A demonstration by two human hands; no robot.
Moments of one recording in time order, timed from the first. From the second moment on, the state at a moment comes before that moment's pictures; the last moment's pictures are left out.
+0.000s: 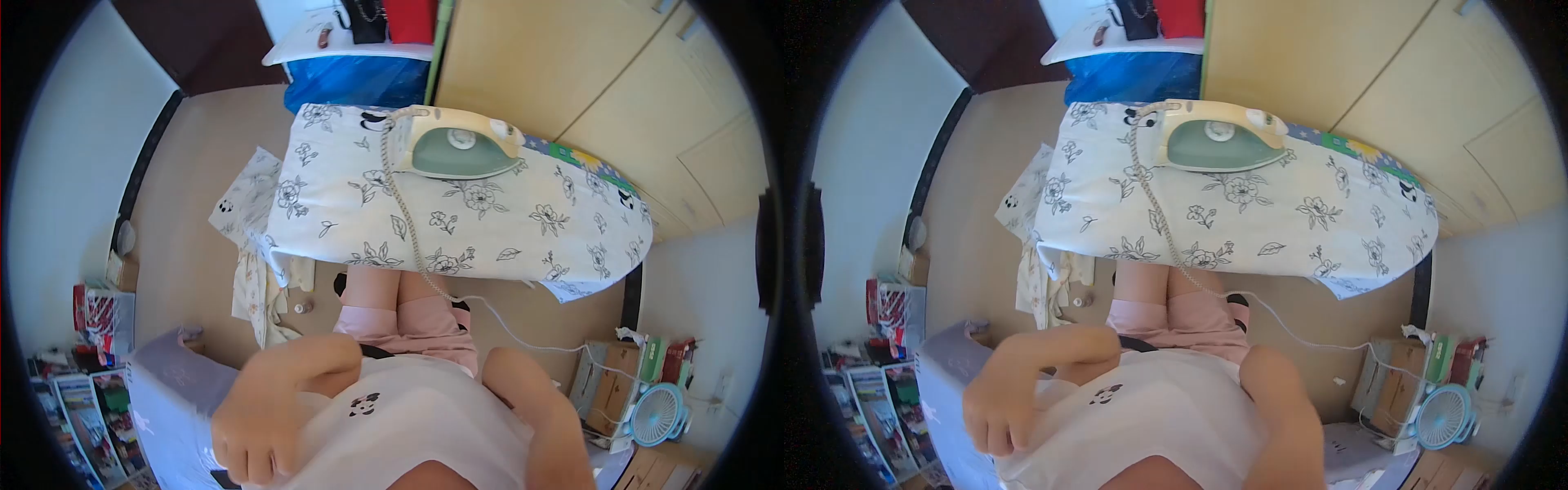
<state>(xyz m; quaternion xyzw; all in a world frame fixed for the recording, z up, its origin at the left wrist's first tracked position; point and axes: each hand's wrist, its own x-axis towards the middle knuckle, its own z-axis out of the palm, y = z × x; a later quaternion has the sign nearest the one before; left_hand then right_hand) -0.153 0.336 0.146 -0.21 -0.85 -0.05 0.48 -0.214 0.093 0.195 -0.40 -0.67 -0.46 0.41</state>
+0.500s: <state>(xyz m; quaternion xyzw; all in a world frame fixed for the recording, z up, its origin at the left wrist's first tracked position) -0.161 0.423 0.138 0.06 -0.75 0.12 0.65 -0.222 0.006 0.096 -0.38 -0.61 0.08 0.69</state>
